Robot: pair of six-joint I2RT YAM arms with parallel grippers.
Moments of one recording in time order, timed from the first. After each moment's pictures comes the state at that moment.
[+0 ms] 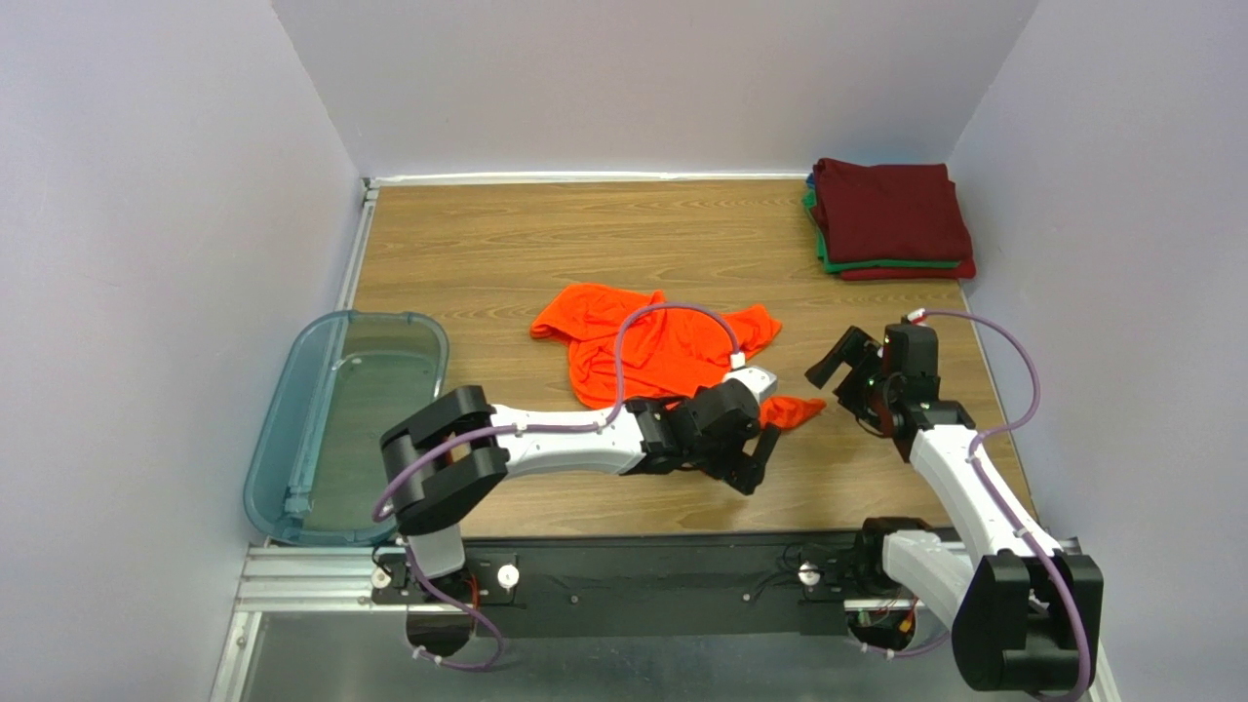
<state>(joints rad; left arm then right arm) -1.21 1.74 1.11 -0.15 -0.06 -0.58 -0.01 0.98 0.50 -0.30 -0.04 0.61</state>
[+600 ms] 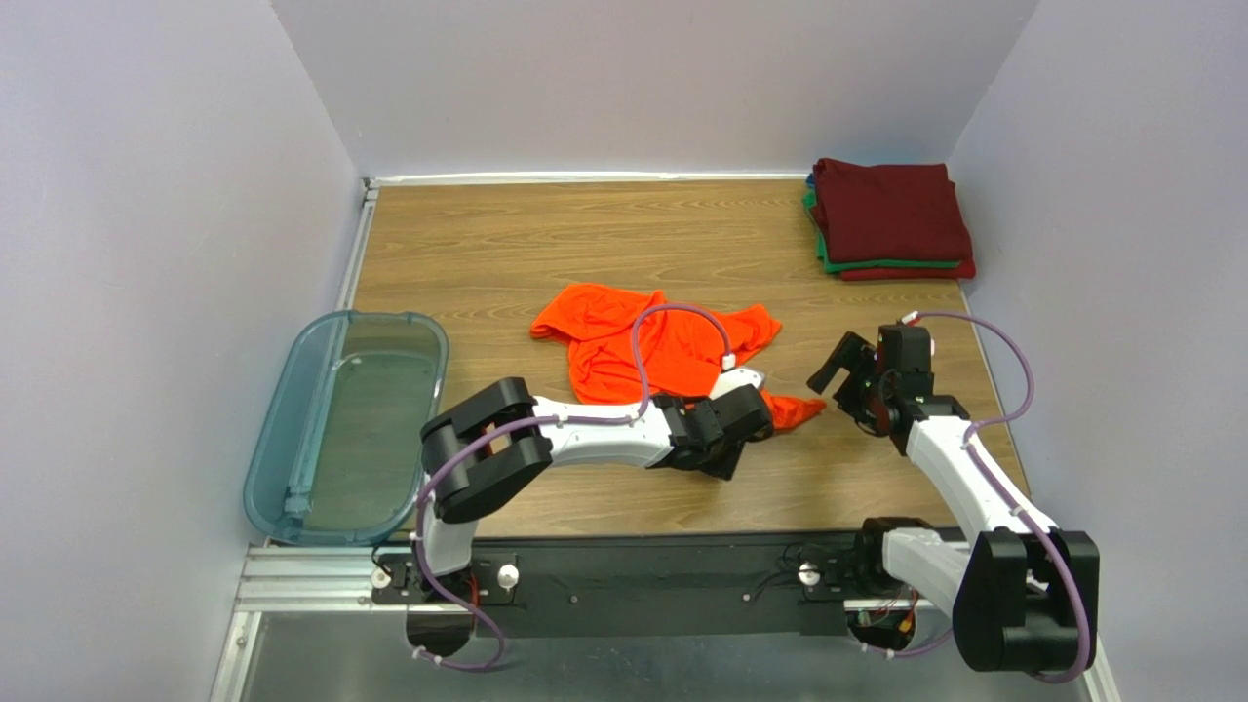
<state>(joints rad) -1.21 1.90 1.21 -0.32 -0.20 -0.67 -0.01 1.04 0.50 -0.31 0.01 0.57</state>
